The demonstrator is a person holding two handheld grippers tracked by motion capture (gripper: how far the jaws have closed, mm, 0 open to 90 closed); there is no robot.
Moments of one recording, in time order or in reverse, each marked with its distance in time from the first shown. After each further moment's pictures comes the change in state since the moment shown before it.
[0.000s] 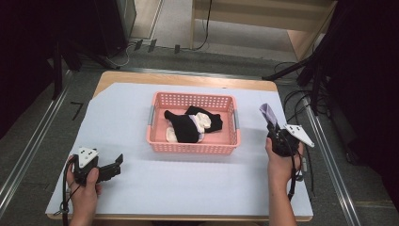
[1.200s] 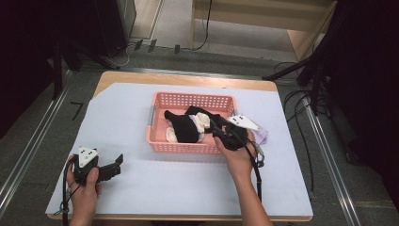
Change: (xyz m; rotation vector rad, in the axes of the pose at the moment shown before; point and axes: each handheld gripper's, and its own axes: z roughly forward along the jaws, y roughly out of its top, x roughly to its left) left arm 0.000 0.000 0.000 0.001 -0.001 -0.002; right arm 0.139 0.001 0.016 0.118 0.382 -0.139
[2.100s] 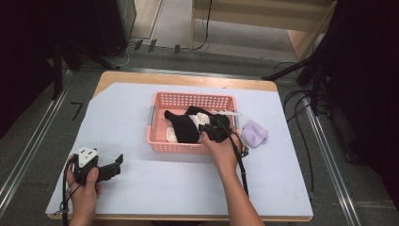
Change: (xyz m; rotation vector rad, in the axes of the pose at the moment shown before) left arm 0.000 0.000 0.000 0.002 -0.008 -0.006; right arm 0.021 0.005 0.047 0.339 -0.006 0.207
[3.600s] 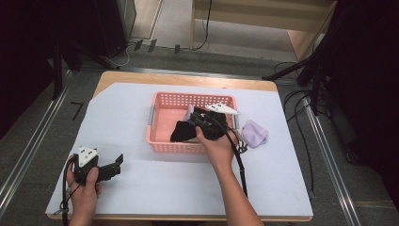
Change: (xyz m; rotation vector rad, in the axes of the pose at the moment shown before) left arm 0.000 0.000 0.001 0.003 -0.003 -0.005; right arm 0.030 0.014 -0.026 -0.226 0.158 -0.158
